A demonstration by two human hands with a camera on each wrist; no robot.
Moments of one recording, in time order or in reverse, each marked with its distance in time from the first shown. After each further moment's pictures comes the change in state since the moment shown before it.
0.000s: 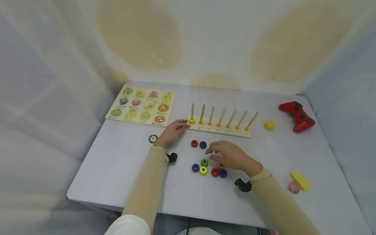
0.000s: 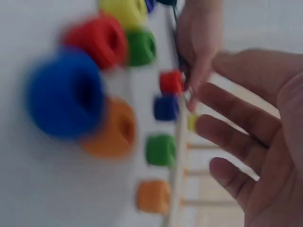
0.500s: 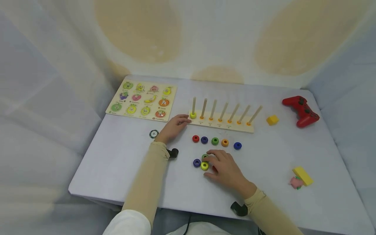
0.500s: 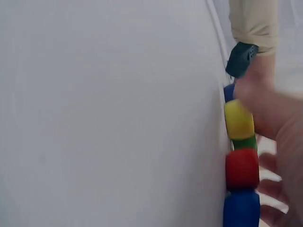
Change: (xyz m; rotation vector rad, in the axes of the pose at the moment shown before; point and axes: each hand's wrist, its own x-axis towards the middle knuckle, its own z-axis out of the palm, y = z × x) left_hand 0.005 -0.002 0.001 0.000 -0.031 0.000; right_hand -0.031 -0.016 0.073 -0.118 0.285 0.077
